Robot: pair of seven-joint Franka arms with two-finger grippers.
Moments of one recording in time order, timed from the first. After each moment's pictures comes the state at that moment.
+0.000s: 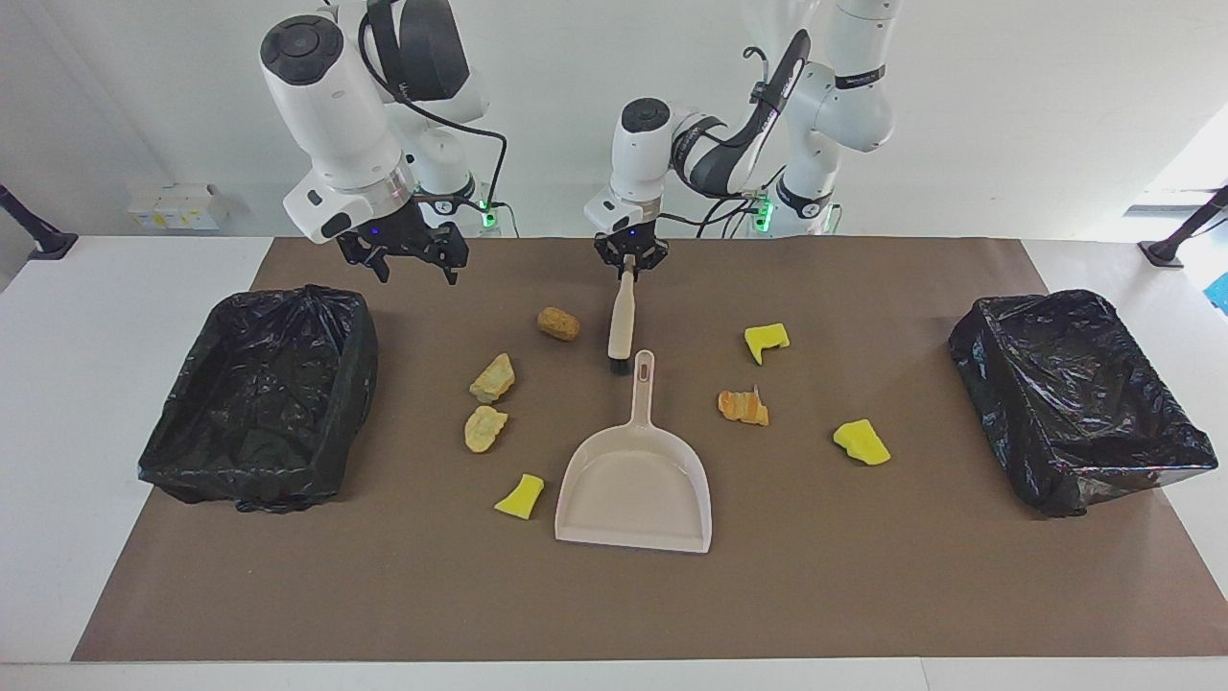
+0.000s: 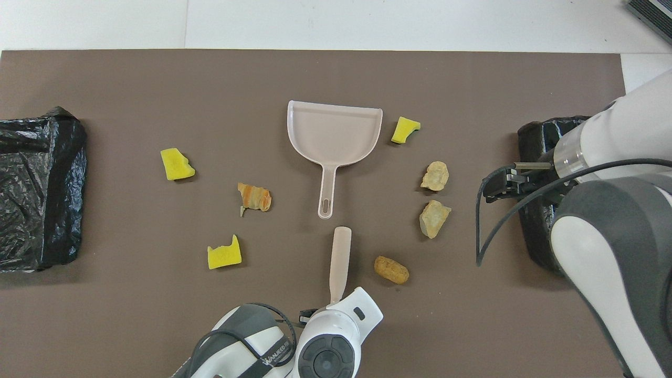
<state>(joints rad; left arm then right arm) -0.93 -0.01 -0.06 -2.33 -0.05 2.34 -0.77 0.23 0.01 -0.07 -1.69 0.05 1.59 0.24</state>
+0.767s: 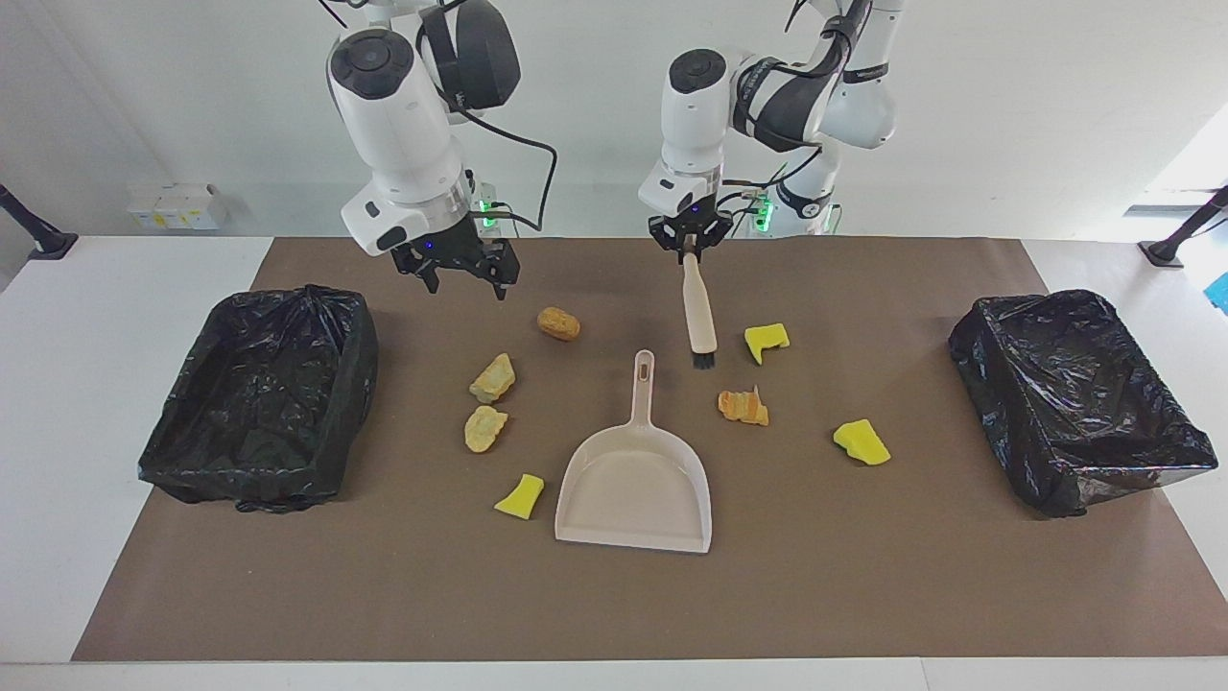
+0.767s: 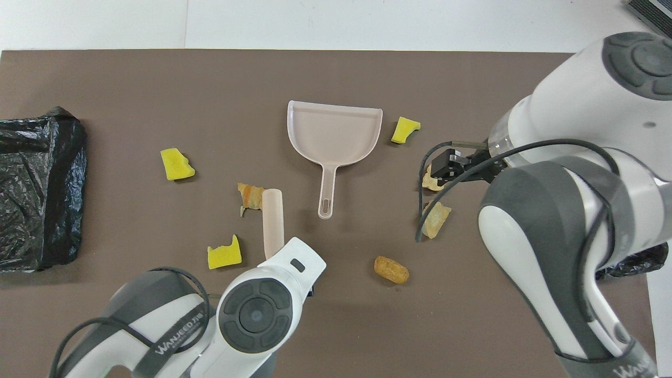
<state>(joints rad) -0.71 -0.16 -0.03 -2.18 0.06 1.95 -0.78 0.26 0.17 0.03 -1.53 0.06 1.61 0.48</state>
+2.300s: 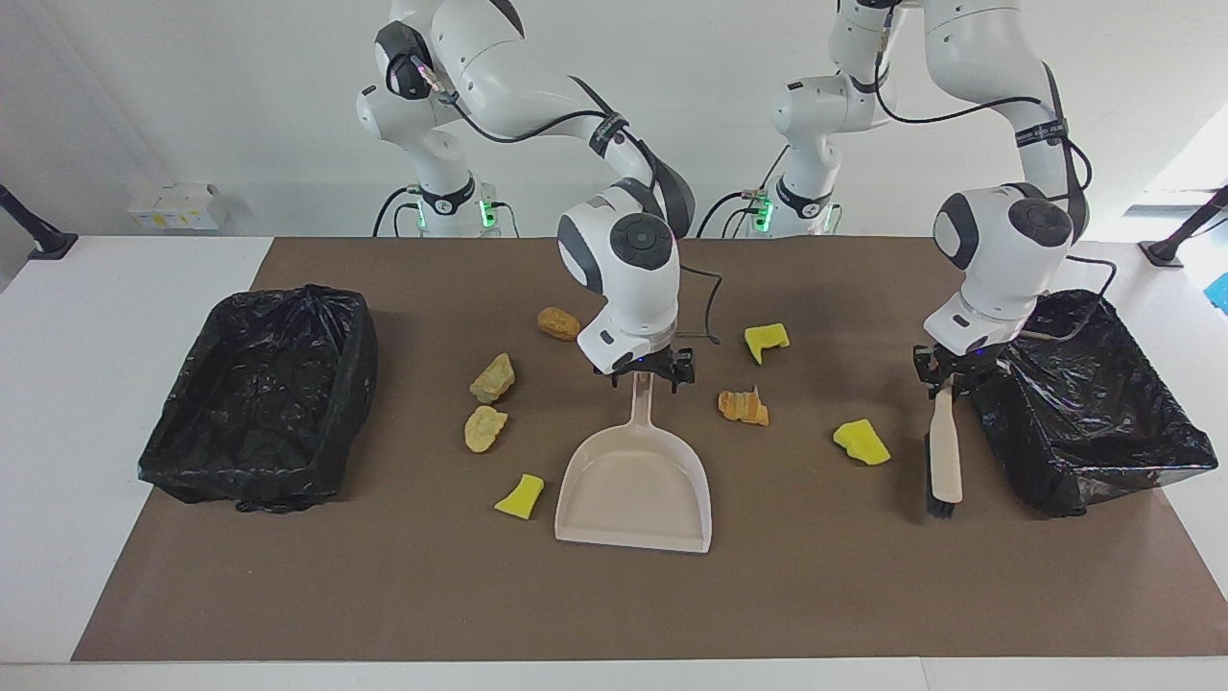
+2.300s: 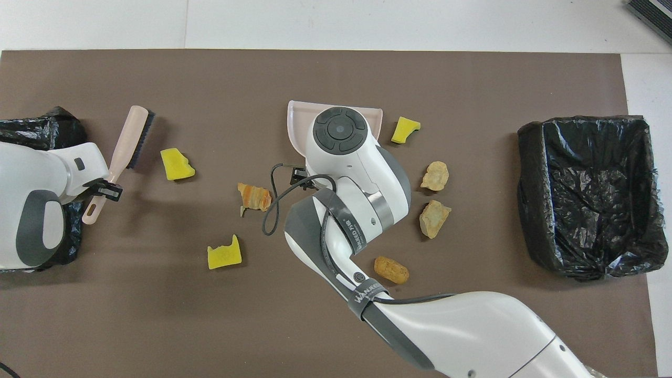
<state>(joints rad) 0.08 0.12 -0.04 -2.14 0.10 2.37 0.41 0.54 0.58 0.06 -1.41 0.05 1.96 0.73</state>
